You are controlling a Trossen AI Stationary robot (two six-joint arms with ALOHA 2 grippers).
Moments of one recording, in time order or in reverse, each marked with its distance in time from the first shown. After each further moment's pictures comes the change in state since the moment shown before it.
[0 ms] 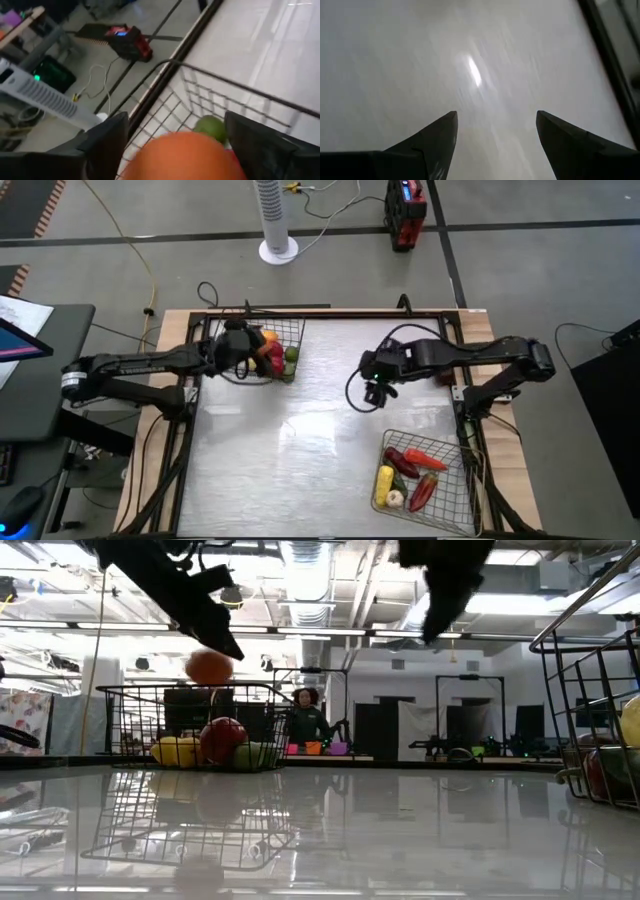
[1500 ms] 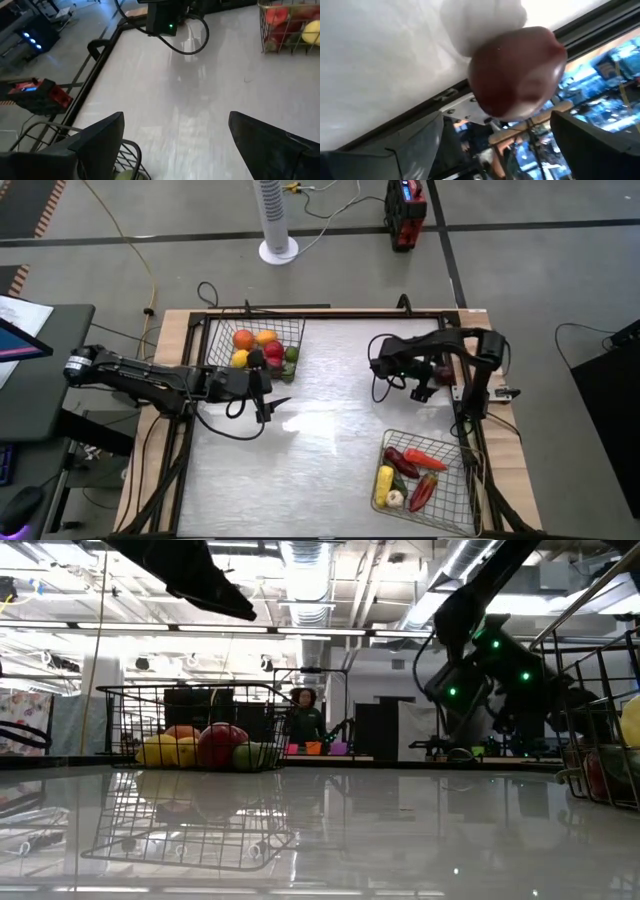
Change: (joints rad) left arm -0.366 0.014 0.001 0.086 0.145 -0.045; right arm -0.374 0.354 -0.349 -0.580 -0.015 0.007
